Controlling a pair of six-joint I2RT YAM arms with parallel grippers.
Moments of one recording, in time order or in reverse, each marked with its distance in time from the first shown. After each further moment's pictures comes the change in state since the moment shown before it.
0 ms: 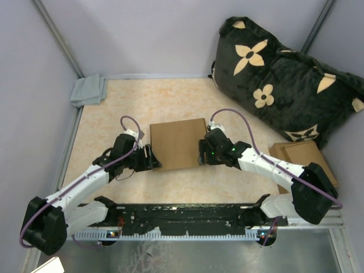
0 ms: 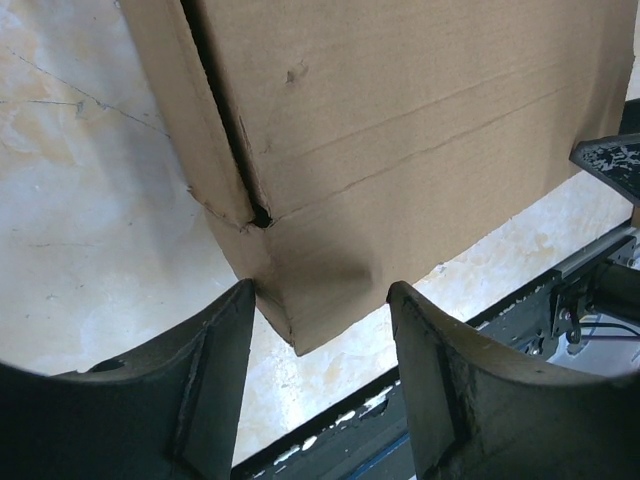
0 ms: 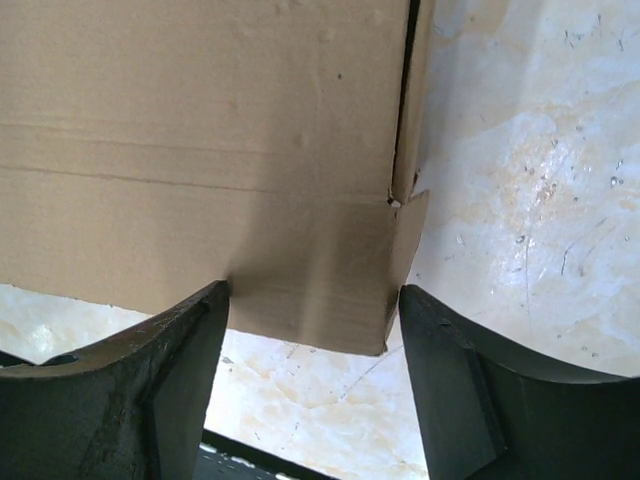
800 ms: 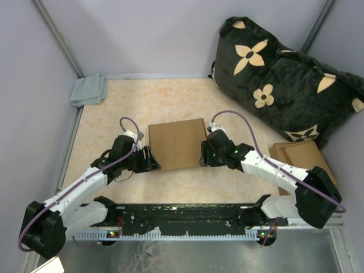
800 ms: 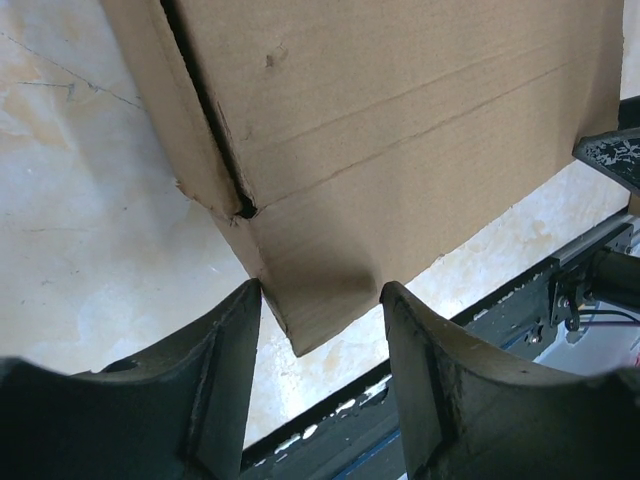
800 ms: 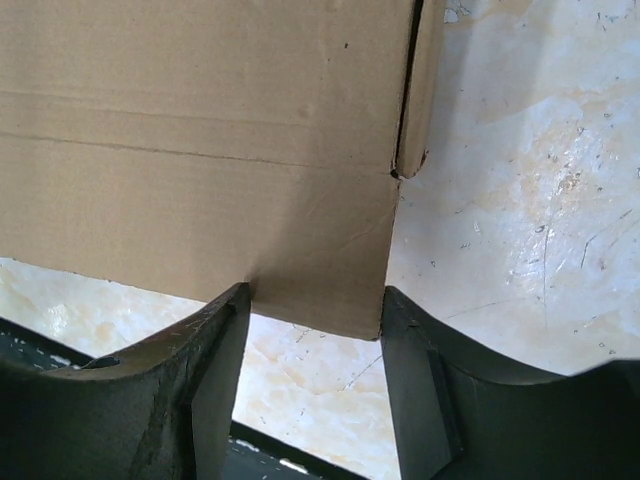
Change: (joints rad) left arm 0.000 -0.037 -0.014 -0.016 0.019 -0.005; right arm 0.000 -0.046 -0.040 0.014 -0.052 -0.005
